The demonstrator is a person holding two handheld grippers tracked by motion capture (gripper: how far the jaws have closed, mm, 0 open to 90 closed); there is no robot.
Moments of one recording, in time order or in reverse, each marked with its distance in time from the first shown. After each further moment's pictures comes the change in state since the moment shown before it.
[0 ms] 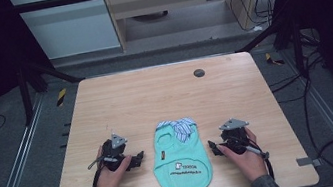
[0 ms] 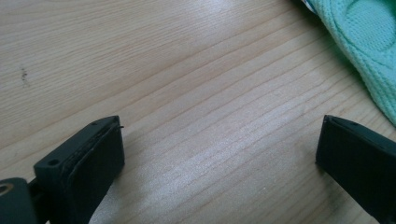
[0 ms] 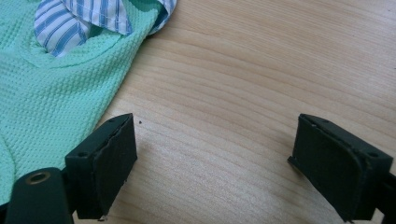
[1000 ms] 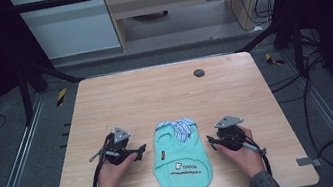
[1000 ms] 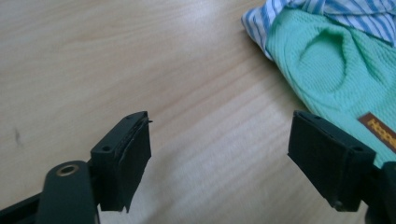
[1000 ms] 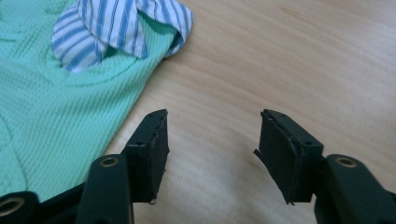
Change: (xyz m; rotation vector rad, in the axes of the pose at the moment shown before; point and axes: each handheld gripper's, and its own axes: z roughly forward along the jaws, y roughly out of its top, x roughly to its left) left arm -0.003 0.036 -0.003 -0.041 -0.077 0.063; right arm 0.005 0.019 0.000 0.001 0.003 -0.101
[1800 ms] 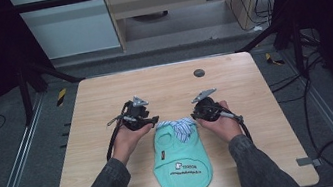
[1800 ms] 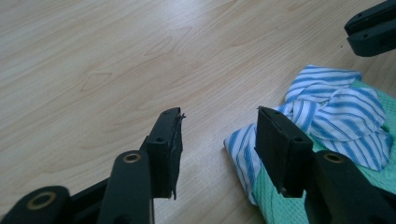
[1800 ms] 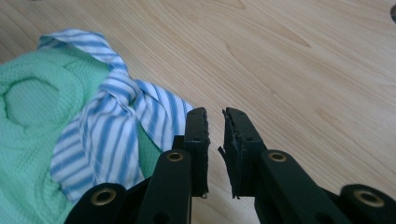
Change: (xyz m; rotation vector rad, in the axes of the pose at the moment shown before) left arm -0.006 0.092 0.045 0.060 -0.041 0.062; right arm -0.009 0.089 0.050 0.071 0.134 -0.074
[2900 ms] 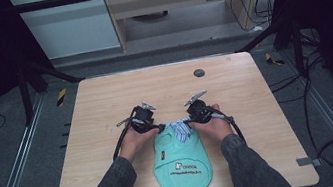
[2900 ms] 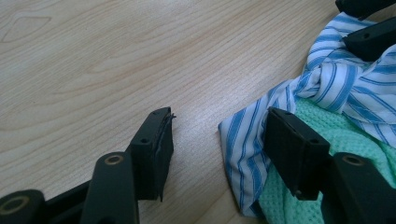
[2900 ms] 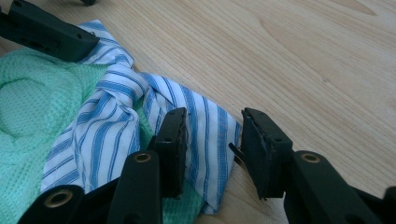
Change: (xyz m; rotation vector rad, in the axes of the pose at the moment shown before) left arm -0.001 -0.020 0.042 0.098 -0.067 -0.049; right arm 0.008 0.000 0.032 0.082 0.063 0.065
